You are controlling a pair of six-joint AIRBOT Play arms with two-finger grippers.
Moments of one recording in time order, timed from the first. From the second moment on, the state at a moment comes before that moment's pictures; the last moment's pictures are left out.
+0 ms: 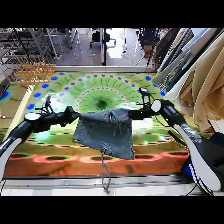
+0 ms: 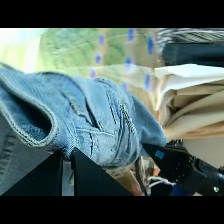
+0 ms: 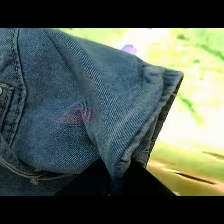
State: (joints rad) left arm 0.00 -1.48 1.03 0.34 -0.77 -1.23; right arm 0.19 -1.59 1.37 -1.23 0.94 1.51
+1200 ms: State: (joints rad) left arm 0.15 -1.51 1.11 0.81 -1.35 -1.18; right arm 0.10 -1.22 0.75 -1.00 1.18 1.34
